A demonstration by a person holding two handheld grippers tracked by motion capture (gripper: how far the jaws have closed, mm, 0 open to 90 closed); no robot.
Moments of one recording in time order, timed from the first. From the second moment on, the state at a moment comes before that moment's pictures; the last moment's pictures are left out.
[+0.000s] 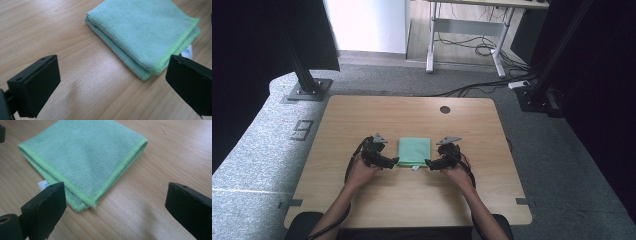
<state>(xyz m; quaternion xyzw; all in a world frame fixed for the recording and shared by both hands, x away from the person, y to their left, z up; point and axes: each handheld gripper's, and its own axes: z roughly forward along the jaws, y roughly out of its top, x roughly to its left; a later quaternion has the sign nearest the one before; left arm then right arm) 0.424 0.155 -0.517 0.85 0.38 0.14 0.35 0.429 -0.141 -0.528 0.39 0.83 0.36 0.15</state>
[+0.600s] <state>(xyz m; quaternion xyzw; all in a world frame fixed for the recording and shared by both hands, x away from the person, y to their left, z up) 0.390 0.163 -0.500 0.85 0.35 0.16 0.35 0.401 -0.161 -0.507 0.37 0.83 0.38 0.17</state>
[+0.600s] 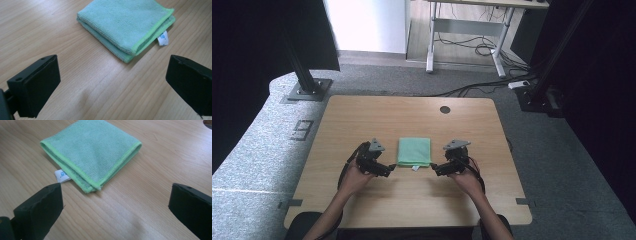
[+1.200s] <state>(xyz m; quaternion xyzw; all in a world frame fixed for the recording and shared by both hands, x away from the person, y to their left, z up) 0.363 0.189 -0.509 0.85 0.36 0.16 0.35 0.372 -0.186 -0.508 0.37 0.83 0.38 0.18</state>
